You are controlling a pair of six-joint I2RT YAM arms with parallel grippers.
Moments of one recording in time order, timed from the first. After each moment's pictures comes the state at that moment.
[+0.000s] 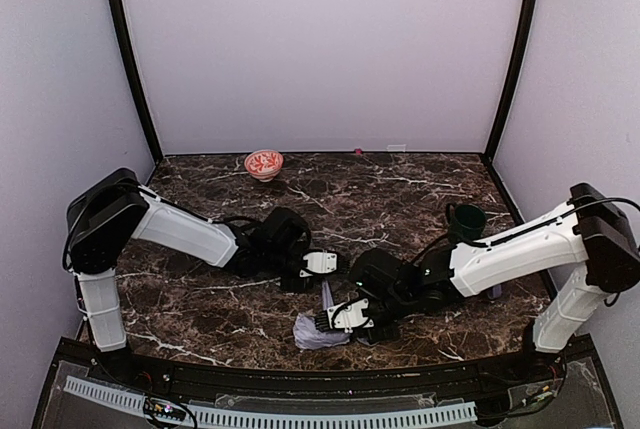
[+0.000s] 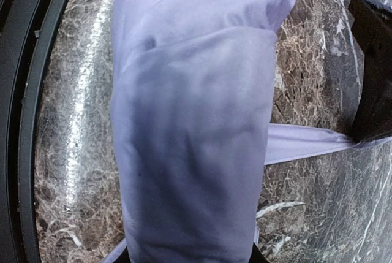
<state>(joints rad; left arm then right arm) -0.91 1.91 1.01 0.06 0.06 0.78 1.22 1.62 0.86 -0.33 -0.04 -0.61</state>
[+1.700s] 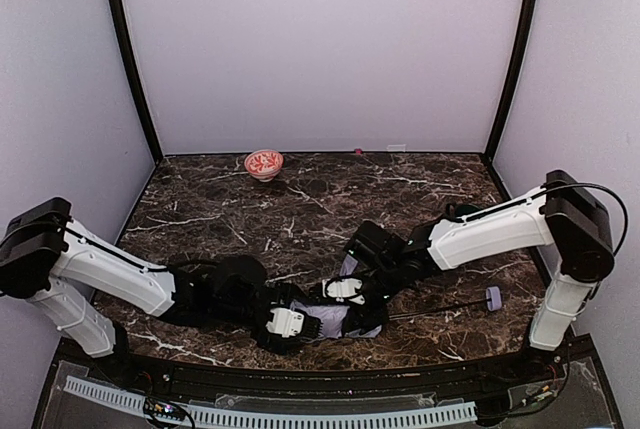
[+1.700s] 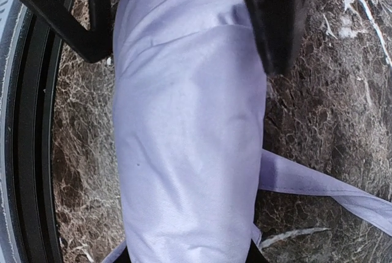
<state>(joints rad) -1.16 1.50 0.56 0.26 0.14 0.77 1.06 1.77 1.00 -0.40 -0.34 -0.48</state>
